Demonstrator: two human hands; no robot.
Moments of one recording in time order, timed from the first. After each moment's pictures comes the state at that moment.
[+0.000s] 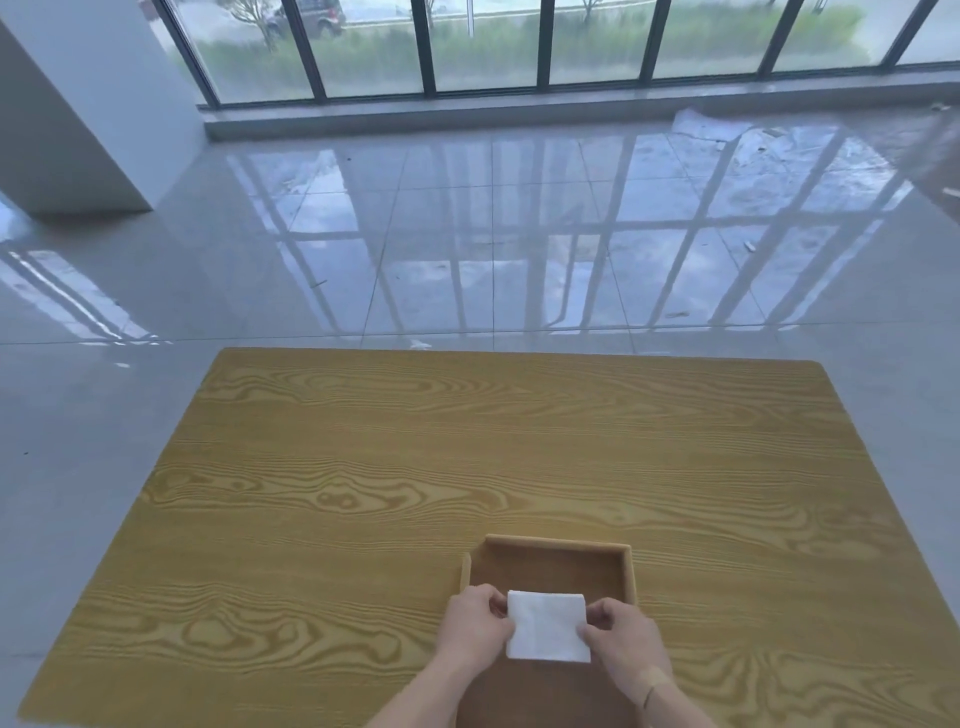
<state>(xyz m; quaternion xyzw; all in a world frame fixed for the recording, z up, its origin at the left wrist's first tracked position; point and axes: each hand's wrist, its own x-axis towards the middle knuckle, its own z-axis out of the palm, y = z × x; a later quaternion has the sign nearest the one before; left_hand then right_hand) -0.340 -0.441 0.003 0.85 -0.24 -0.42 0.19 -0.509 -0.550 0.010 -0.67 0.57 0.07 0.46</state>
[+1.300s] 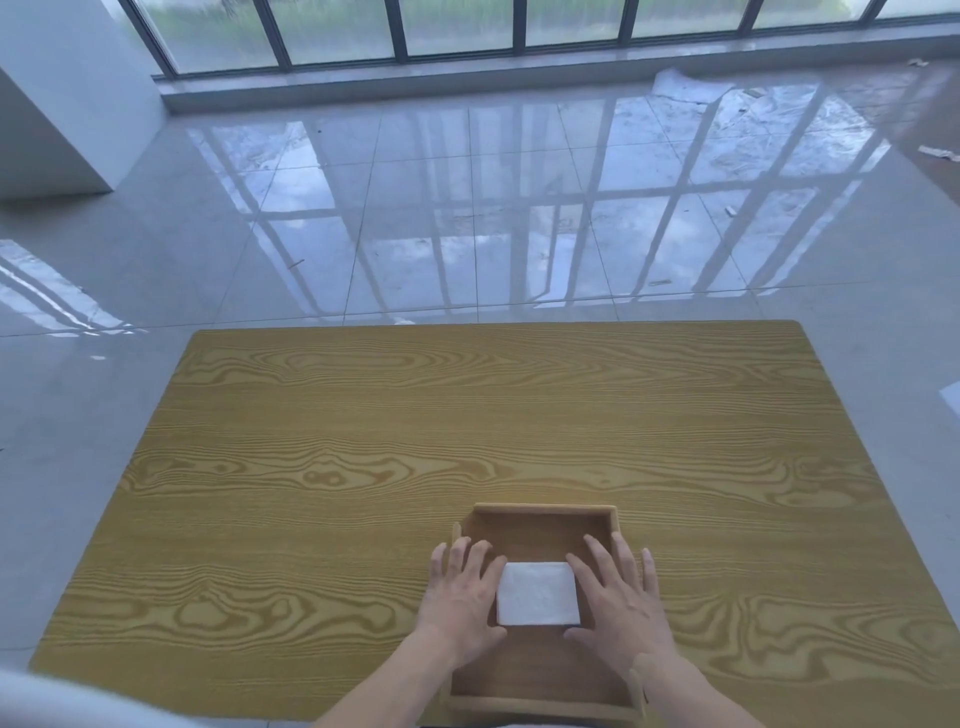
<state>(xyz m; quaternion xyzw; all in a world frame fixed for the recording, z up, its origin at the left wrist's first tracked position) -0.338 -0.420 -0.014 0.77 -0.59 -0.21 -0.11 -0.534 -0.542 -0.026 -0.91 0.37 0.17 0.11</state>
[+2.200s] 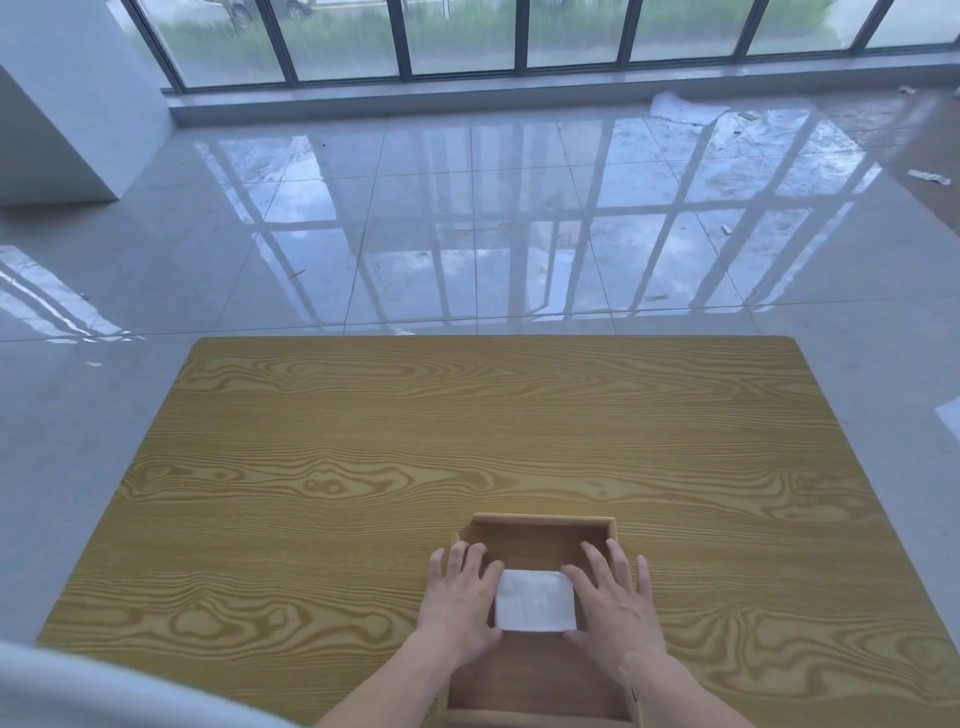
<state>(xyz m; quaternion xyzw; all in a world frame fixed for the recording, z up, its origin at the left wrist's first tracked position) -0.336 -0.431 -0.011 0.78 -0.58 -0.20 -0.11 -0.525 -0.546 -0.023 -0.90 0.38 0.17 0.11</state>
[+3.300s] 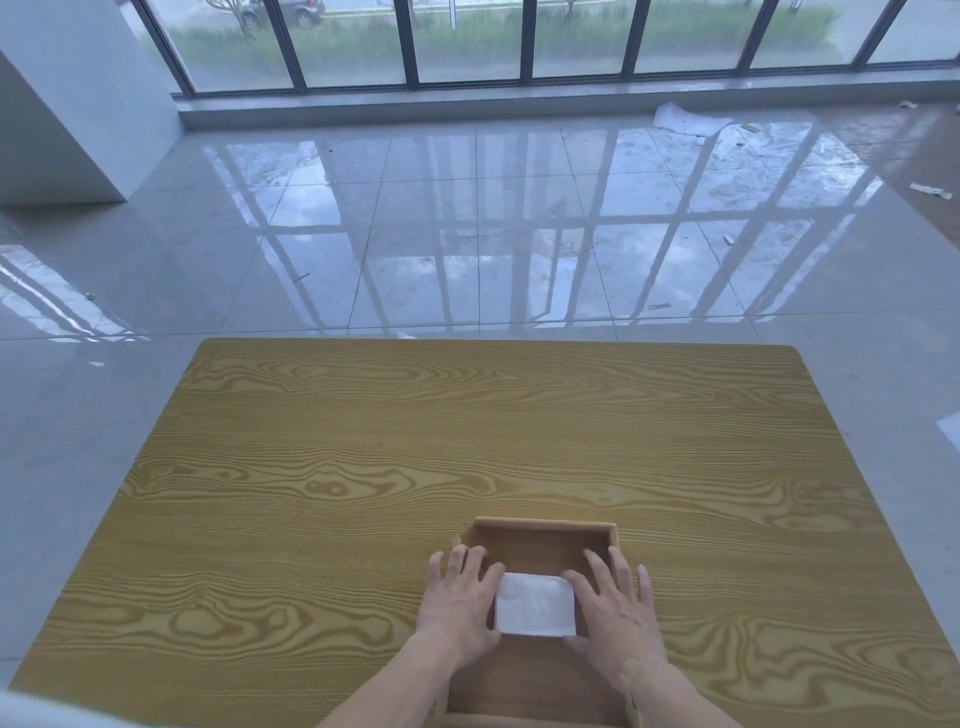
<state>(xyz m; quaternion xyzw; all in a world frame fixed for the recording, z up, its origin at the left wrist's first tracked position) -0.333 -0.431 -0.014 0.79 -0.57 -0.21 -0.11 -0.525 -0.545 -0.020 -0.89 0.39 0.18 0.13</state>
